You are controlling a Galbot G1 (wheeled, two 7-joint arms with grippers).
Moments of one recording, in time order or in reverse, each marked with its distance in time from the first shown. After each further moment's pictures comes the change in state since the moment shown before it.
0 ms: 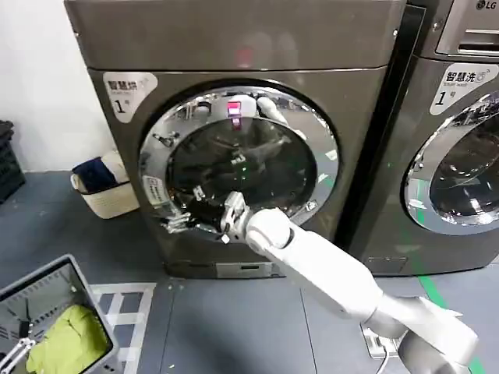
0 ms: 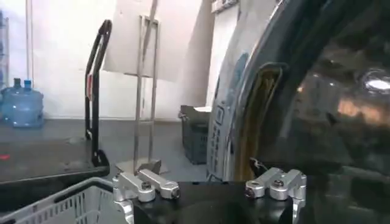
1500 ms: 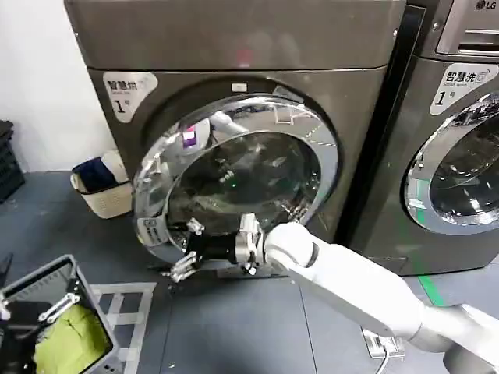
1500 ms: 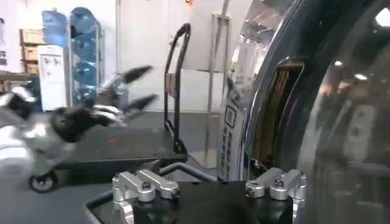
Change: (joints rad) left arm -0.286 0.174 0.125 0.059 0.122 0.256 0.015; right arm -0.073 -0.298 -0.054 0.370 0.103 -0.047 -0.211
